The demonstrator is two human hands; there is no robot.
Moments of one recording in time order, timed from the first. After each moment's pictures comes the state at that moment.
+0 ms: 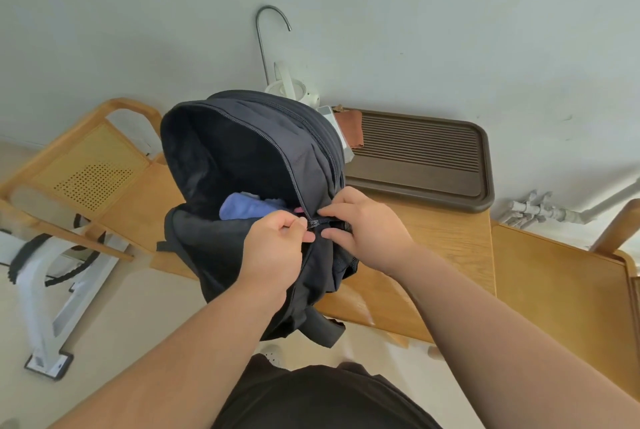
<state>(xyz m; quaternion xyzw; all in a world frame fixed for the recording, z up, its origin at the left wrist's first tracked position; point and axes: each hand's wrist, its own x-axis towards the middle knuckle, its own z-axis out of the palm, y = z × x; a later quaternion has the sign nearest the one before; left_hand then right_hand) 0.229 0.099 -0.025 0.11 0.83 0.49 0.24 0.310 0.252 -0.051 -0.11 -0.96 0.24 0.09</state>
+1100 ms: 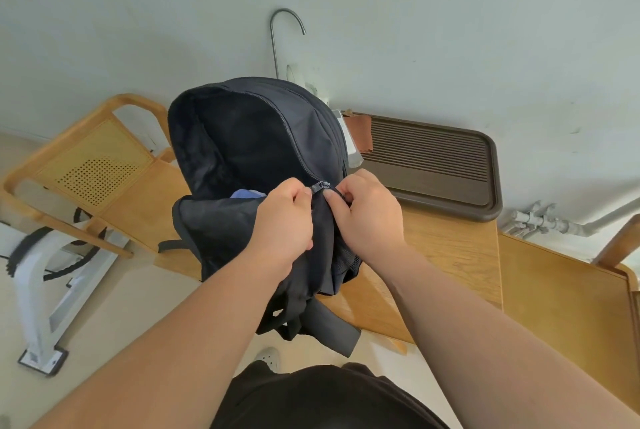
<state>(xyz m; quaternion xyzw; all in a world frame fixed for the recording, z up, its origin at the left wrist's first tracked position) 0.198 0.114 0.000 0.16 0.84 0.47 0.23 0.276 0.225 -0.030 -0.29 -0.89 0.27 0.22</state>
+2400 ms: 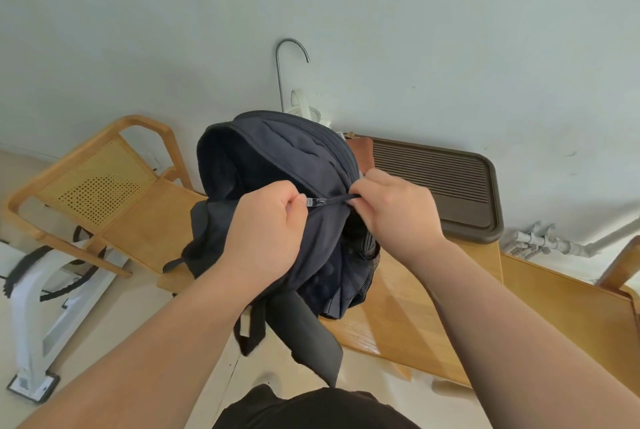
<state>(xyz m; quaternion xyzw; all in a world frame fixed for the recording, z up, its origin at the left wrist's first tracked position) 0.187 0.088 0.058 0.39 0.85 0.36 0.00 0.284 0.266 0.007 -0.13 -0.96 0.06 0.25</state>
